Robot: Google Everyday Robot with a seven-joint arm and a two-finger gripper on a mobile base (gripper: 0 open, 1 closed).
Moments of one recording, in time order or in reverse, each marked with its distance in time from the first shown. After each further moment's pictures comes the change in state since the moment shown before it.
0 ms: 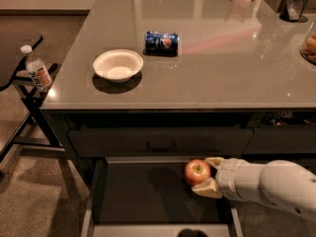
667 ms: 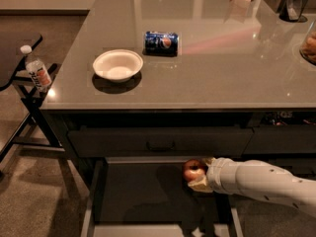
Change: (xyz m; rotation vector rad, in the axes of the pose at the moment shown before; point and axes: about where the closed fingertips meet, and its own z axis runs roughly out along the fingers) arm 0.038 -0.018 0.074 0.022 0.068 0.049
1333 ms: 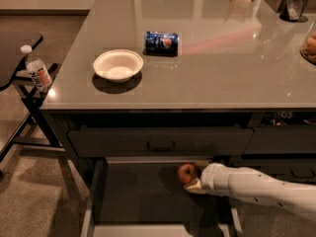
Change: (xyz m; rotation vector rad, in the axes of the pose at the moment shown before) arm 0.021 0.001 0.066 -0.008 -0.065 -0.058
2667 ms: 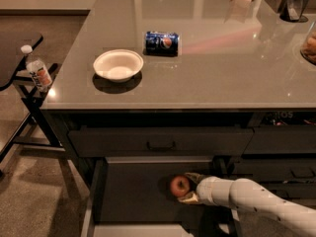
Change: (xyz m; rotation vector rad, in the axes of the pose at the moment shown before) arm 0.022 0.040 0.044 -0.113 -0.183 -0.180
